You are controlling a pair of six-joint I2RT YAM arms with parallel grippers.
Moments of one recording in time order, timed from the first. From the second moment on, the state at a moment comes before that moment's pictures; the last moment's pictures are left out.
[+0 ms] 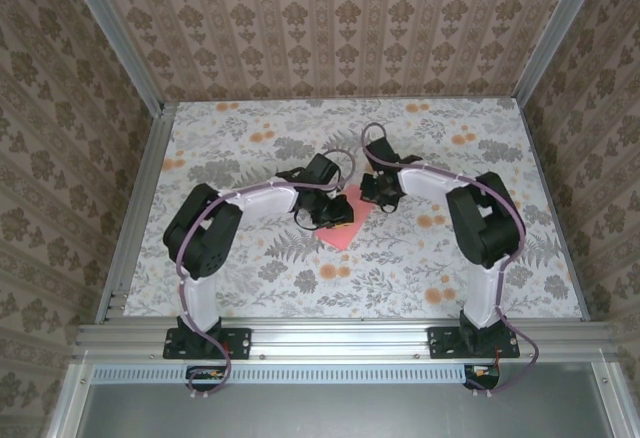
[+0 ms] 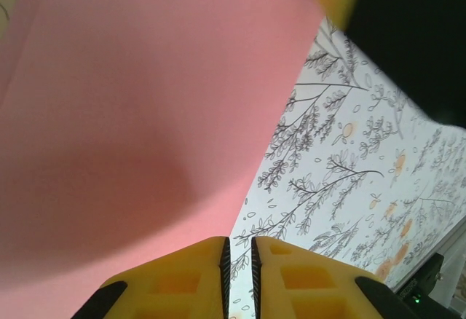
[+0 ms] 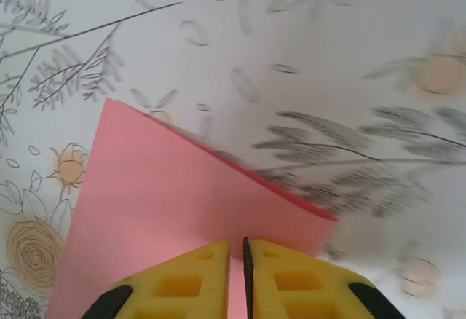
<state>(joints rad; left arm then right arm) -0.75 1.92 1.23 -0.40 0.47 -0.77 0.41 1.91 1.23 -0.47 -0.05 0.69</state>
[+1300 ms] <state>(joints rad) -0.79 1.95 1.16 -0.38 0.47 -0.88 0.40 1.84 0.96 -0.24 -0.53 0.62</state>
